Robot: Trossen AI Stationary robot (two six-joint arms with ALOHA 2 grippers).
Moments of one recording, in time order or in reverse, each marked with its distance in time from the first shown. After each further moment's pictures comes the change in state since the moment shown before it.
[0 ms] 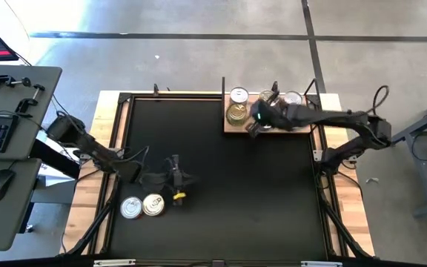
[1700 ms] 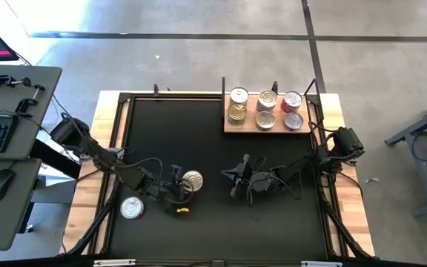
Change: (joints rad) left arm -0.092 0.042 0.185 -0.650 0.103 -0.052; right arm 0.687 0.360 -0.443 1.552 0.190 0.056
